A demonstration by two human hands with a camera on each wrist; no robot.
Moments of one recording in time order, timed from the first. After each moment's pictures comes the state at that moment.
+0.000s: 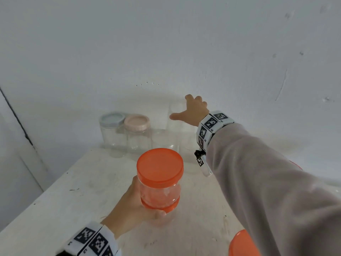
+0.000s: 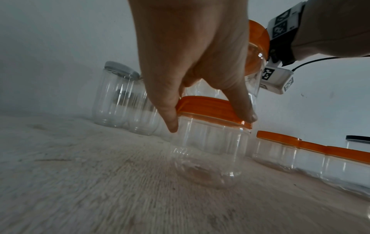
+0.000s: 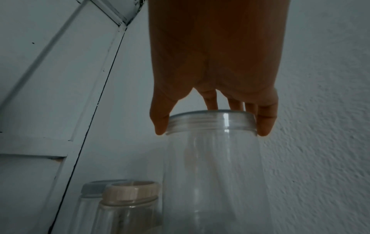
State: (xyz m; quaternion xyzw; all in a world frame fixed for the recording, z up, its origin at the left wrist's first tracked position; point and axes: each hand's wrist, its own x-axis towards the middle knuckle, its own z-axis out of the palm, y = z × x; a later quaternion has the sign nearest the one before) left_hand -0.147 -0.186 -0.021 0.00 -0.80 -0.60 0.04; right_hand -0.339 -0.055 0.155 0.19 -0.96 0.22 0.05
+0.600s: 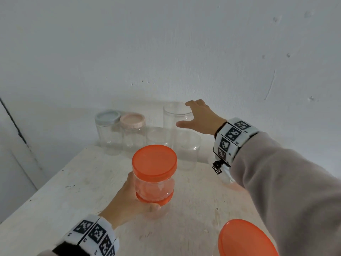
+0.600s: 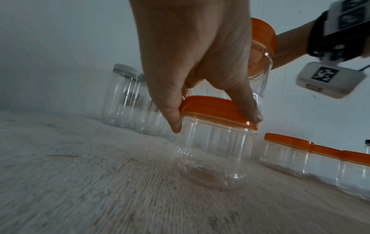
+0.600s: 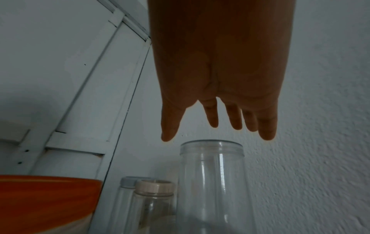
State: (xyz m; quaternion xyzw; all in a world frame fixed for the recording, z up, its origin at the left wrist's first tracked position) left_hand -0.147 -0.185 -0.019 0.03 -0.82 -0.57 0.03; right_hand -0.322 -0.004 0.149 0.28 -0.94 0.19 0.02
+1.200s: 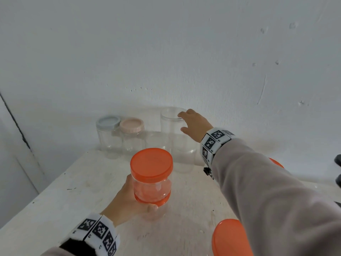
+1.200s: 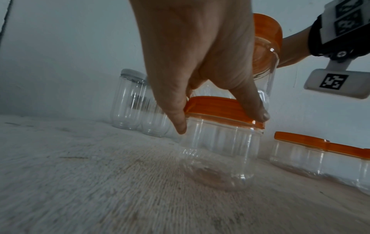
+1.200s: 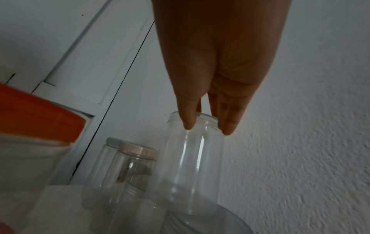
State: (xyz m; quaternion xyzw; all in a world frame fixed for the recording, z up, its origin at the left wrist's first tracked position) left_hand -0.141 -0.175 -0.006 0.04 -0.82 -0.57 0.02; right_hand -0.327 -0.005 0.137 0.33 -0.94 0.11 0.08
